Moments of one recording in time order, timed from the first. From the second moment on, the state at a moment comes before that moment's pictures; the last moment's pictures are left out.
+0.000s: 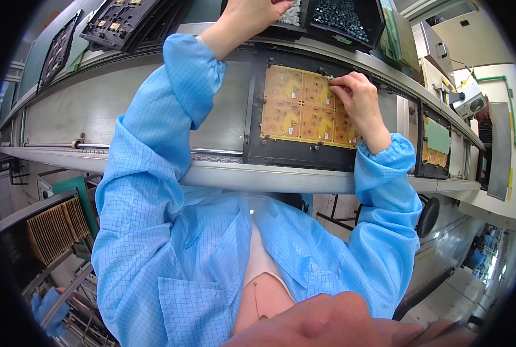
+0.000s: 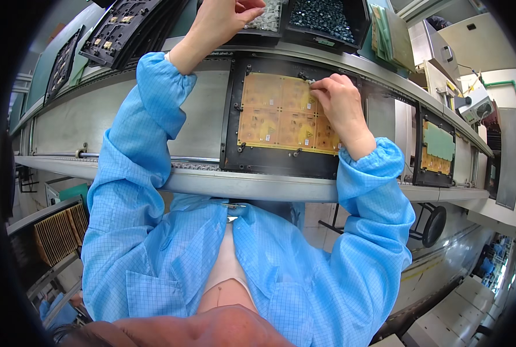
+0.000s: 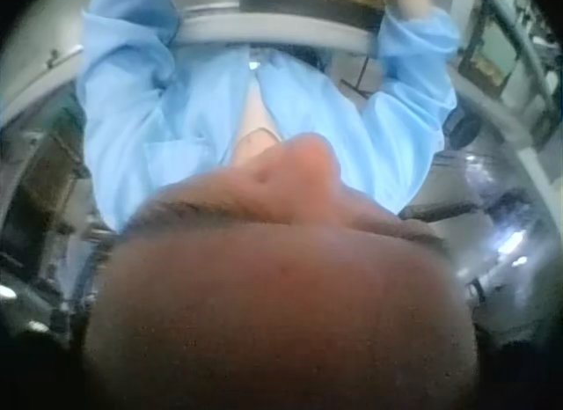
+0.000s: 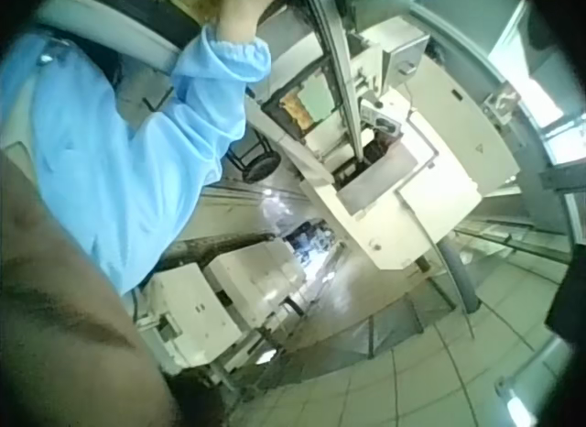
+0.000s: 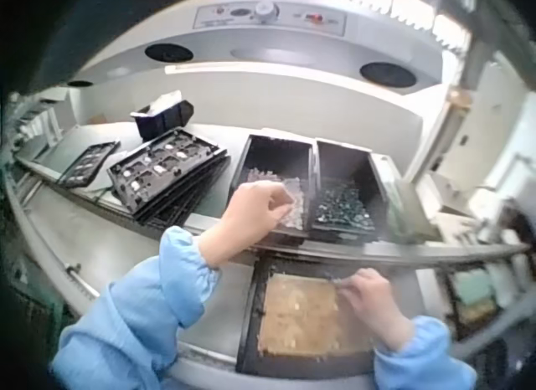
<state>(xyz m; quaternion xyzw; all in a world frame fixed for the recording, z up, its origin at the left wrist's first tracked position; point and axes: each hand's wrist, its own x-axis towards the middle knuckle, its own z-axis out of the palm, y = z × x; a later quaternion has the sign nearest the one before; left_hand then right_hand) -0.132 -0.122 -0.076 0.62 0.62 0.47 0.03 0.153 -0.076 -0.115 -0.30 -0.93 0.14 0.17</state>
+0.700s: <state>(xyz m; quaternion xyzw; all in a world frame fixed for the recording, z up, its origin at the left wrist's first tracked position) -0.133 -0.193 -0.086 0.68 0.58 0.45 0.08 0.132 -0.058 -0.109 -0.27 -0.95 0.11 0.13</state>
